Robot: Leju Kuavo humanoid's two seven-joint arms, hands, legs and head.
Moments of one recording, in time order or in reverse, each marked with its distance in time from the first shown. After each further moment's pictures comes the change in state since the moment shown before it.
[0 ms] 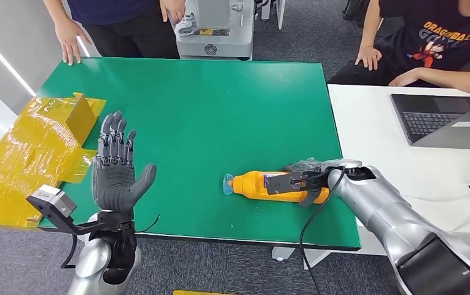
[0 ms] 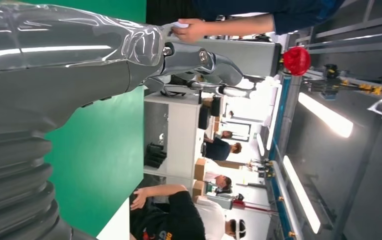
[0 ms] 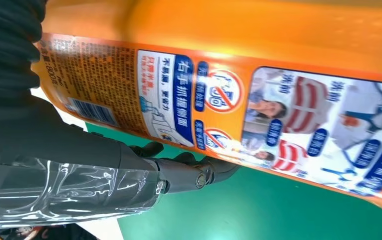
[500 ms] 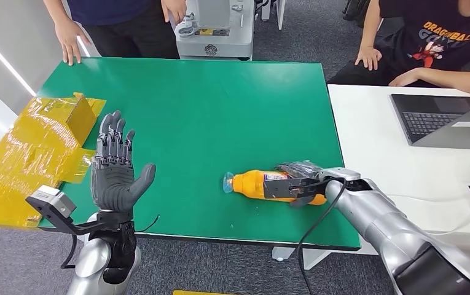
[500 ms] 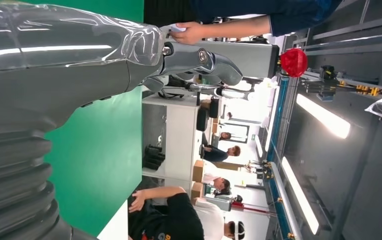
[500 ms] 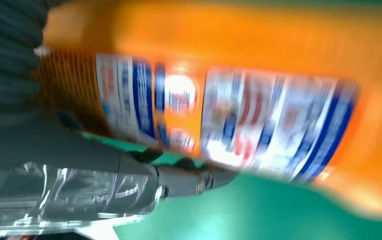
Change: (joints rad) left arm 0.000 -0.003 0.006 0.000 -0.006 0.000 -0.003; right arm 0.060 0.002 0.006 0.000 -0.053 -0.179 -0.062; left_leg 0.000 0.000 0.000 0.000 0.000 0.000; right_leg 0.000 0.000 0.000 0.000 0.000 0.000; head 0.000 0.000
